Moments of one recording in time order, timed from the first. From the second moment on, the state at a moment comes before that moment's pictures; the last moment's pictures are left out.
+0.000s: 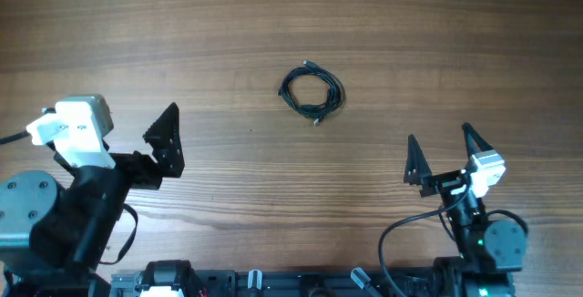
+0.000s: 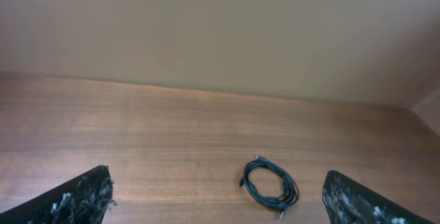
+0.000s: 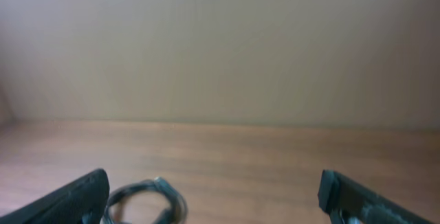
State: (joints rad) left arm 0.00 0.69 1.26 -0.86 0.16 -0.16; right arm 0.04 0.06 0.15 0.01 -0.19 0.11
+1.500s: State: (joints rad) left arm 0.00 1.34 1.30 -0.63 0.23 0.00; right arm 0.04 1.48 1.67 -0.88 -0.19 -0.20
